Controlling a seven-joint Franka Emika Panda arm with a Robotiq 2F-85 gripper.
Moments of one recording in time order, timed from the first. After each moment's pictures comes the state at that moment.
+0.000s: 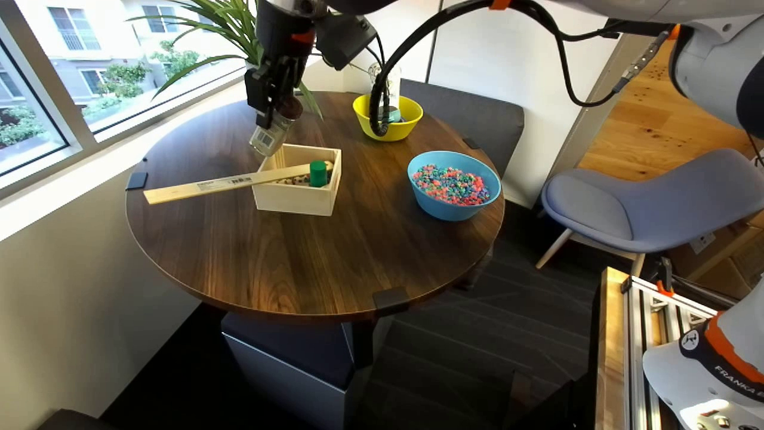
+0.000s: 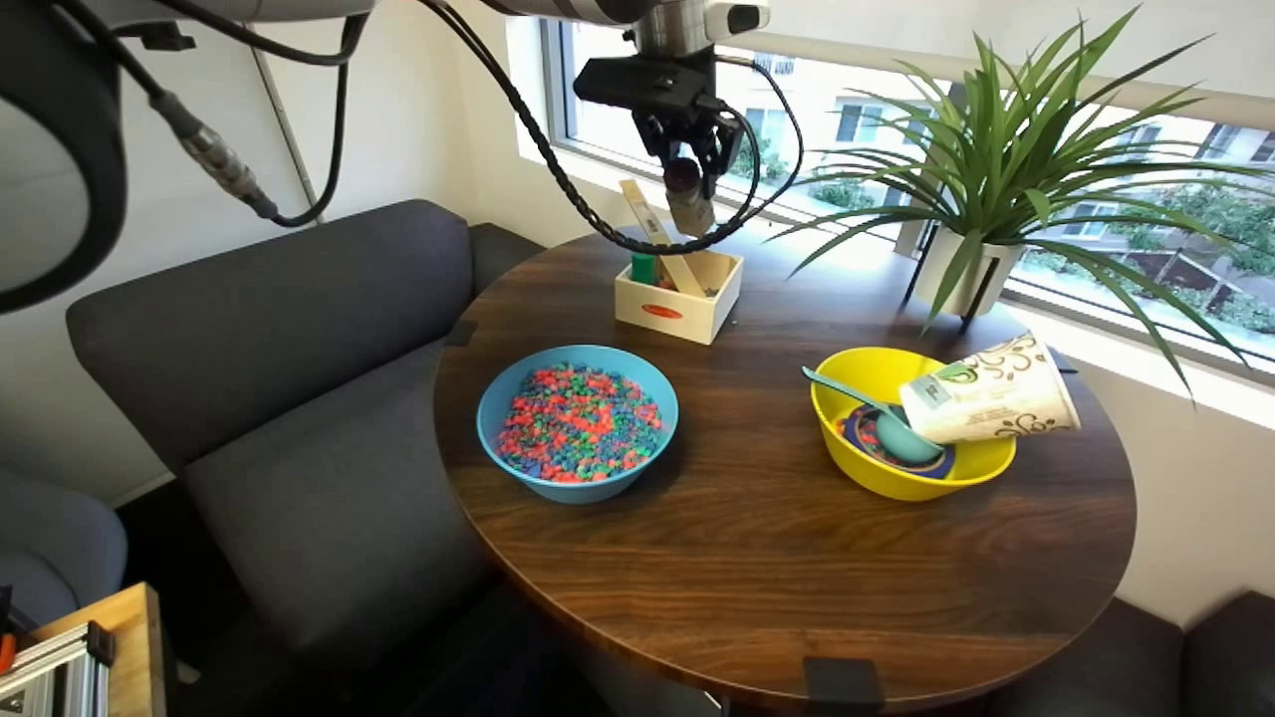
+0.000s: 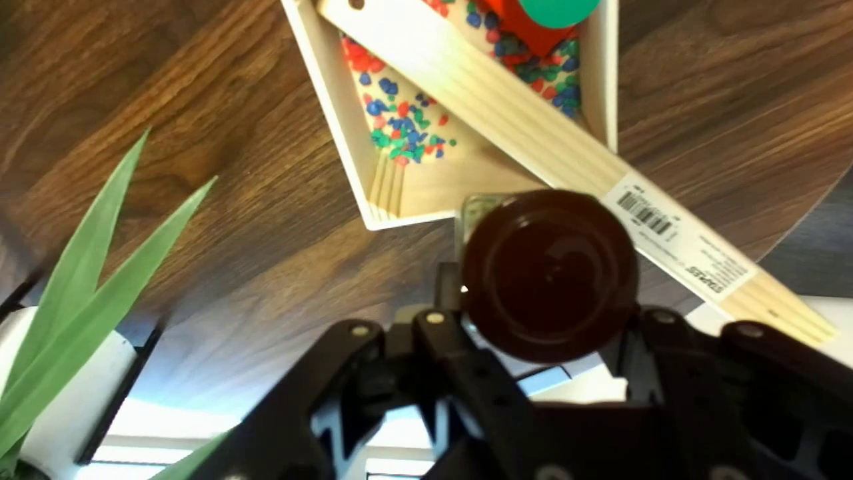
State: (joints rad) arm 0.17 0.69 0.11 -0.95 -0.12 1.98 -0.03
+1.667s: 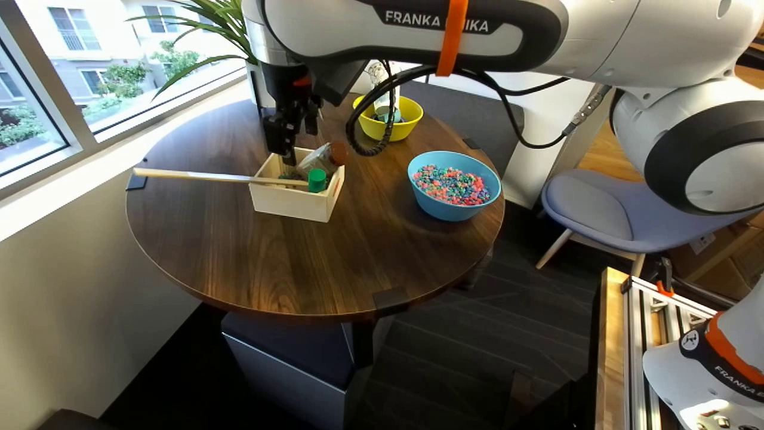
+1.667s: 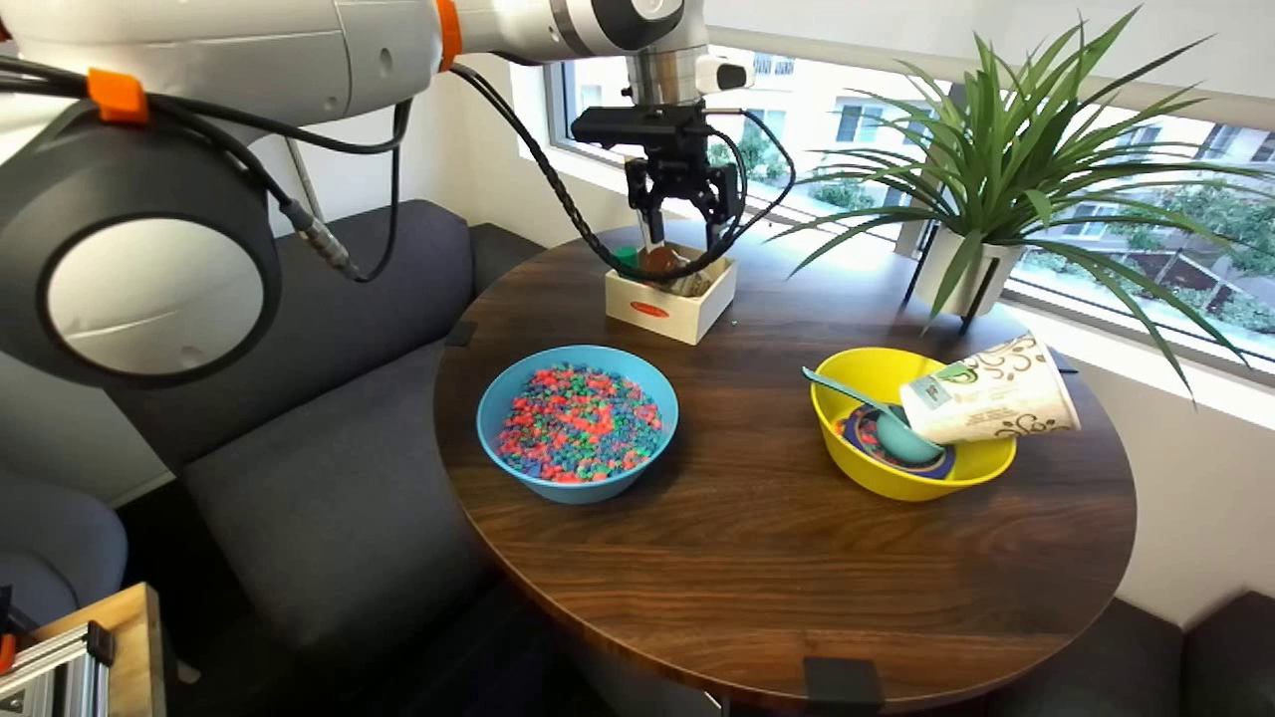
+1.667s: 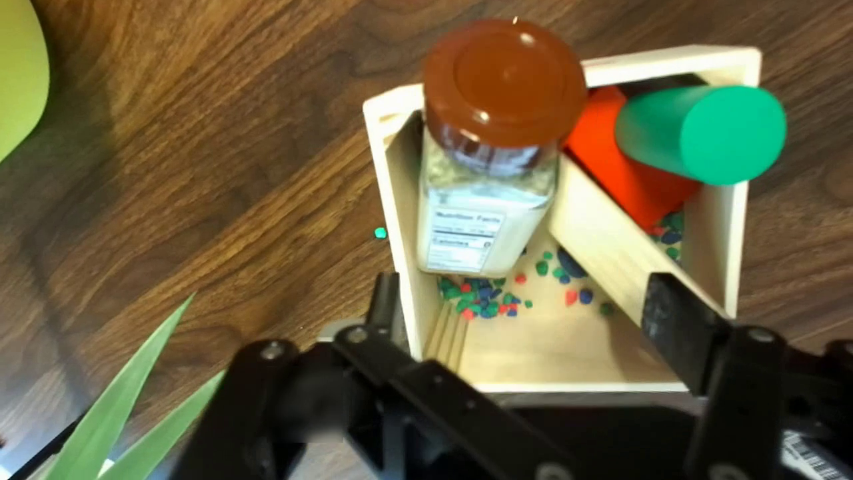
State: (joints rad) arm 0.26 0.92 0.02 -0.62 -0.22 1.61 0.00
